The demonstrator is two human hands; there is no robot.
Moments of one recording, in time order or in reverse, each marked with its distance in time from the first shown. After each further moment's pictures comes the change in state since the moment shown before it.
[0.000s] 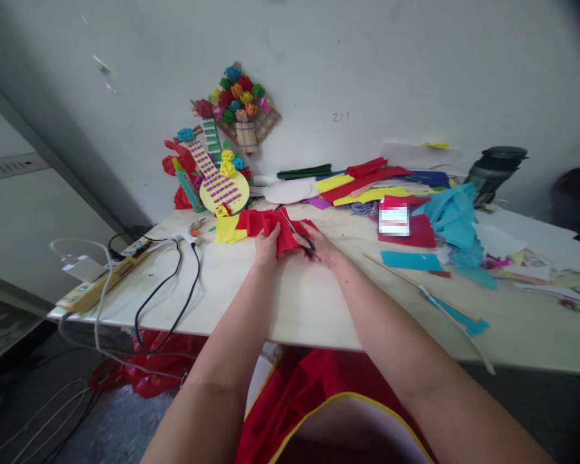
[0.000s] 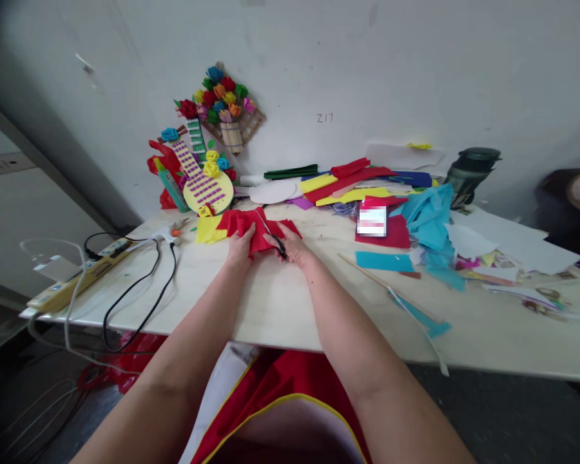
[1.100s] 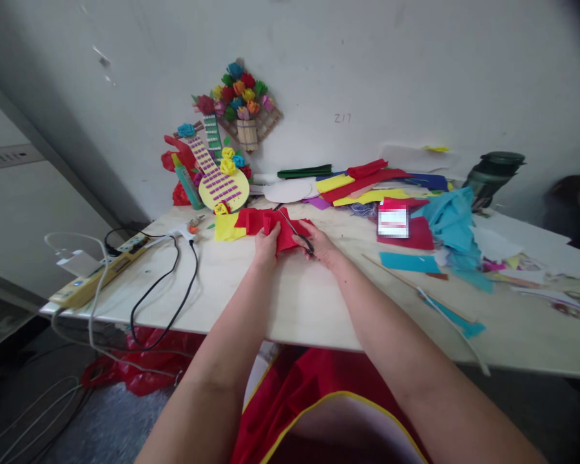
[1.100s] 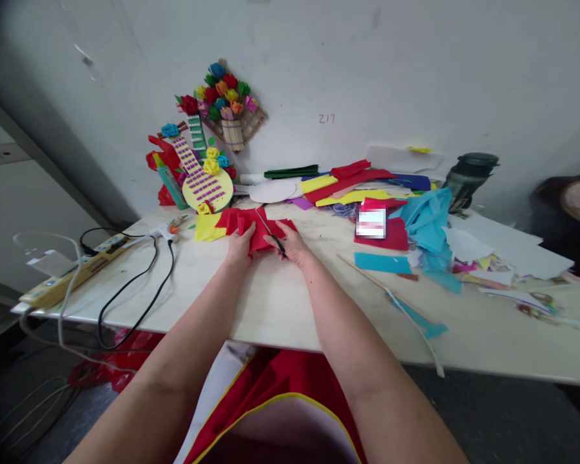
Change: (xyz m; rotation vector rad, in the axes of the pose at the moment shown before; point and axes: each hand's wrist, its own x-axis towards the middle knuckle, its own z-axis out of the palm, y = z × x) left_hand 0.002 -0.002 -0.001 0.004 -0.011 -0.012; right_hand 0.002 0.003 0.001 -0.003 0.048 -0.043
